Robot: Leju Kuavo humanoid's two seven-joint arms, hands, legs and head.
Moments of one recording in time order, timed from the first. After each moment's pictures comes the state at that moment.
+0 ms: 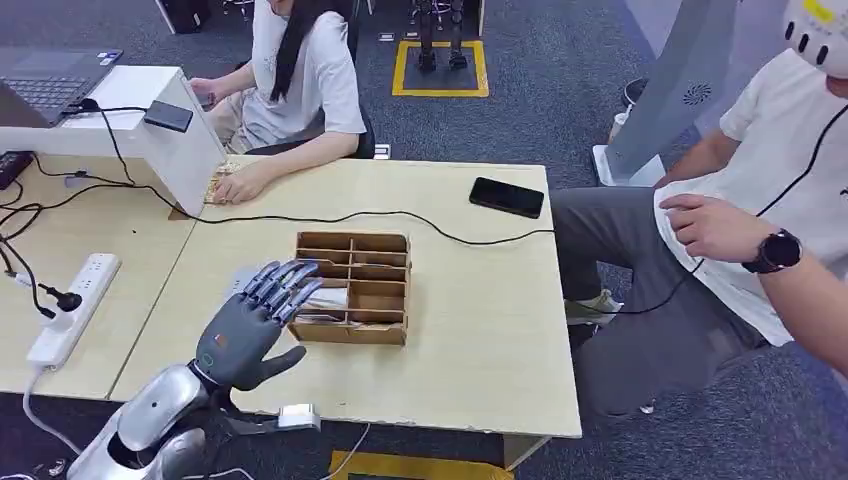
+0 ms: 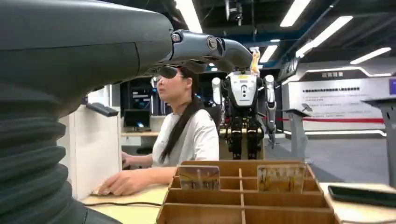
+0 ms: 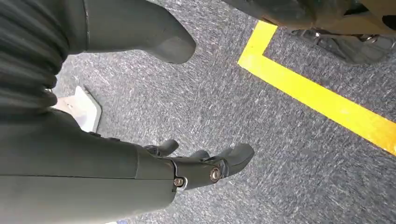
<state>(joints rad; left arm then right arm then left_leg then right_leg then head) -0.01 0.41 -0.41 -1.76 -1.11 0.26 -0.23 -0.03 0.10 -0.72 -0.20 1.51 -0.18 -0.11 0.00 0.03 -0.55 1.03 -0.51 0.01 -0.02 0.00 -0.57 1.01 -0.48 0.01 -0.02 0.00</state>
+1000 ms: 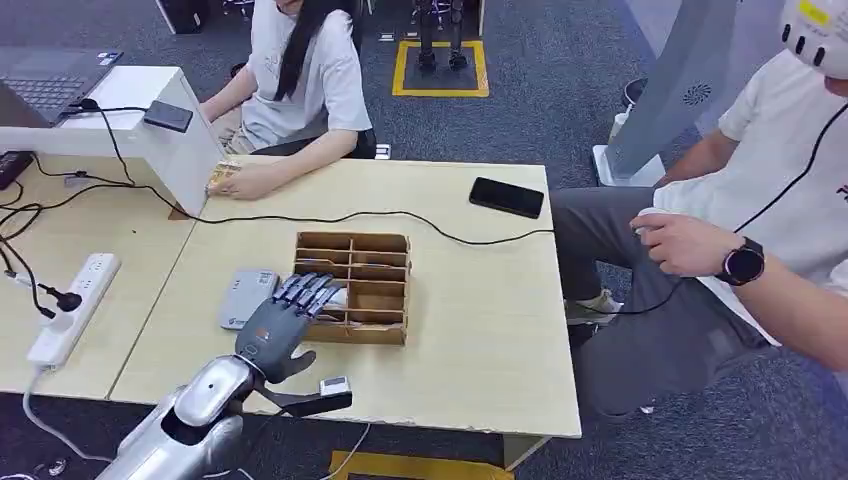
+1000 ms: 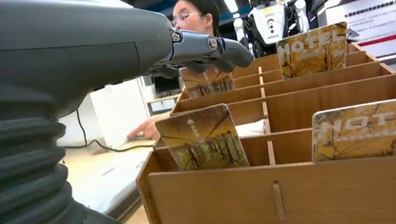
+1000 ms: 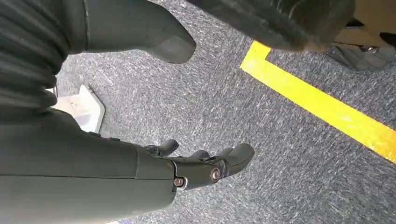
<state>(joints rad) -0.16 0.33 -0.52 -1.44 -1.15 0.18 -0.06 -0.04 0.12 -0.72 -0.20 1.53 -0.18 -0.08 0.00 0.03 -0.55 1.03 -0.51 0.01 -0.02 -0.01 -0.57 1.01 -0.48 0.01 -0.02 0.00</state>
